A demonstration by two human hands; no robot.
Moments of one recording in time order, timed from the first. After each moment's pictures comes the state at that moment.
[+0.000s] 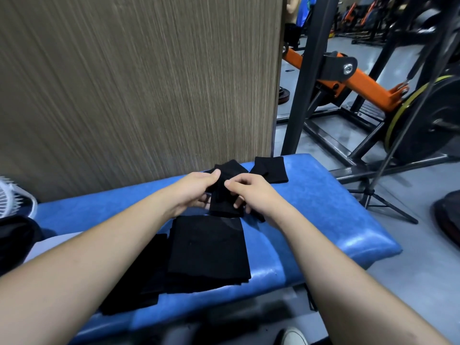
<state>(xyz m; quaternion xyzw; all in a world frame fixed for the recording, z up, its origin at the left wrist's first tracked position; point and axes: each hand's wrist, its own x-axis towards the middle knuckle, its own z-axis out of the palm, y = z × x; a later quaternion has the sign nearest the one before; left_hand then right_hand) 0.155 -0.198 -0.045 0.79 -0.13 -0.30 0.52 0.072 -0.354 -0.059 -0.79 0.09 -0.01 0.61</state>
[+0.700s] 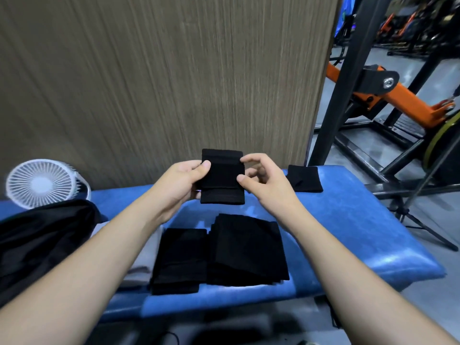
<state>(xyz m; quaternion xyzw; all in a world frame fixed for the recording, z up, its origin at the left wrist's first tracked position) 0.118 -0.099 0.012 0.75 -0.15 -0.17 0.62 0.066 -0.295 -0.021 -0.74 -0.03 -0.14 0.66</state>
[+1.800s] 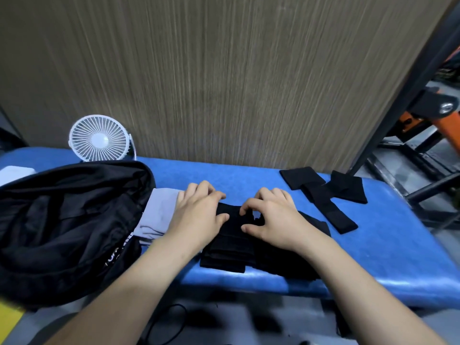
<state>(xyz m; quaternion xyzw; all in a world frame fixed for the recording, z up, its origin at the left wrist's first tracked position) 0.071 -0.018 -0.058 0.97 -0.15 0.10 0.16 0.055 -0.207 -0.048 -0.98 -0.16 -0.03 0.13</state>
